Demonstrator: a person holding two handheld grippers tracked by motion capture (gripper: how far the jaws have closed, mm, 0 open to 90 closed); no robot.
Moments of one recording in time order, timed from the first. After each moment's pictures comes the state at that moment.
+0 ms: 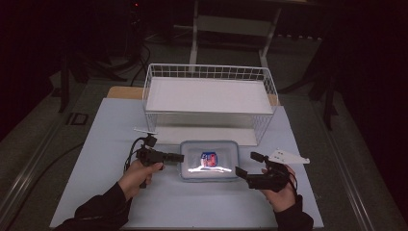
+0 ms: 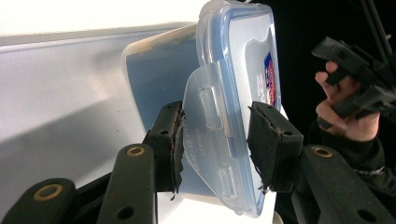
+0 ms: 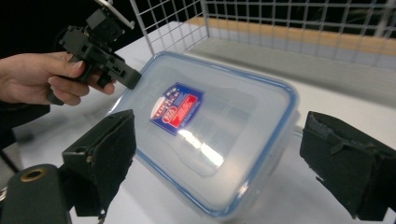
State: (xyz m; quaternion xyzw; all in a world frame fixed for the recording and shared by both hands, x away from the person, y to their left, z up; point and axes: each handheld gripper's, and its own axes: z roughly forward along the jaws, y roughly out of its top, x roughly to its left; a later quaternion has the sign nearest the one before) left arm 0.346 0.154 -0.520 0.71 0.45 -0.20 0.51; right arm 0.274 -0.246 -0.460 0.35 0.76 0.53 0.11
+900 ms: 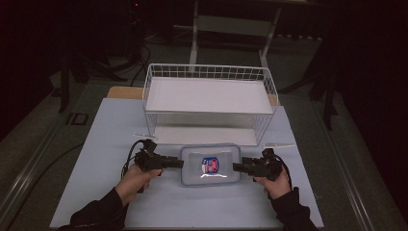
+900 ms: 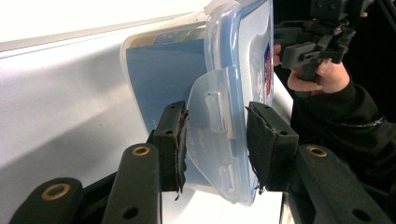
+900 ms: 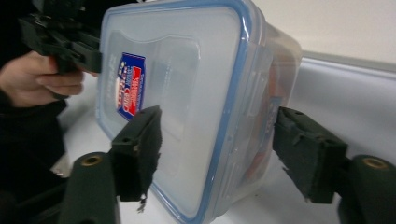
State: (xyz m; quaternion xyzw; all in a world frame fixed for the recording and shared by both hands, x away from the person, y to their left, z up) left arm 0.327 0.153 -0.513 0.74 0.40 -0.16 0.52; right arm 0.326 -0.258 -0.501 0.41 0.76 0.49 -0.07
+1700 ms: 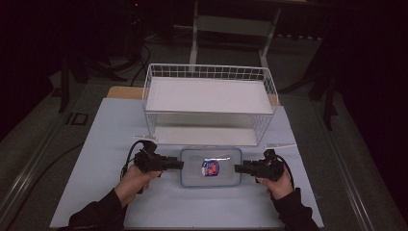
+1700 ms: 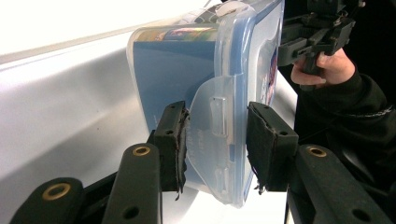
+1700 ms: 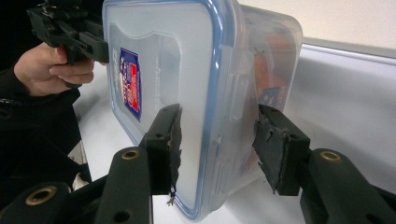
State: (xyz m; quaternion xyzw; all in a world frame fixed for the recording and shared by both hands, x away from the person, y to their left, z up) left arm 0.321 0.151 -0.505 0.75 0.38 -0.13 0.52; right arm 0.324 -0.263 -0.498 0.40 0.77 0.49 -0.09
